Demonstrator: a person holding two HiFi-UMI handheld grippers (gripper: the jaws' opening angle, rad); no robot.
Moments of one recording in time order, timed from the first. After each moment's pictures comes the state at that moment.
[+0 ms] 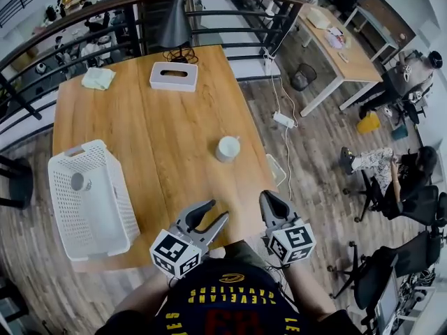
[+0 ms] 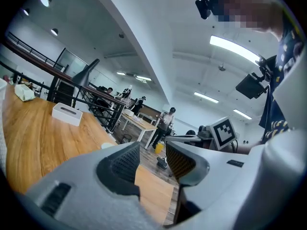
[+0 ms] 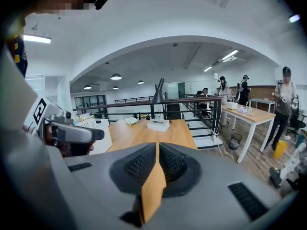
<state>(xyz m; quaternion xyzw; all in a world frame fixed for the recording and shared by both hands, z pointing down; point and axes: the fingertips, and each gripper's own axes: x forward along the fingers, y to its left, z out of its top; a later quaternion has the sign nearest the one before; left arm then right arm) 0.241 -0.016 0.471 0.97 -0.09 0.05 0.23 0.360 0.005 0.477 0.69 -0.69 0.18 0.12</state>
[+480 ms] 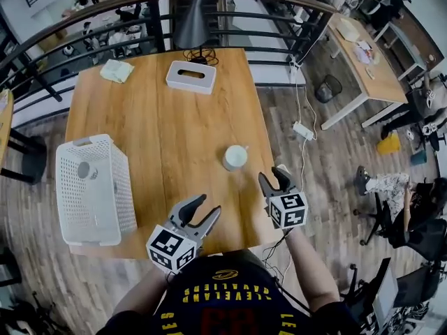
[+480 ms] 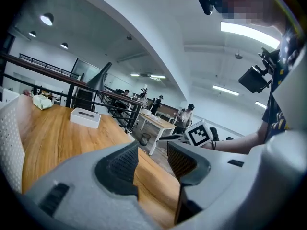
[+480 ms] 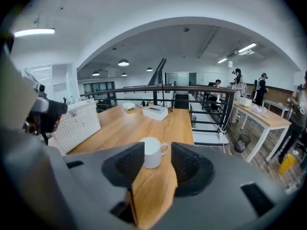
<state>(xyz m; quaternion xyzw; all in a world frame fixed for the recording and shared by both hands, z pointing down) 0.254 -0.058 0.490 0.95 -0.20 0.10 0.21 0.444 -0.093 0.561 0.63 -0.72 0.20 0.20</state>
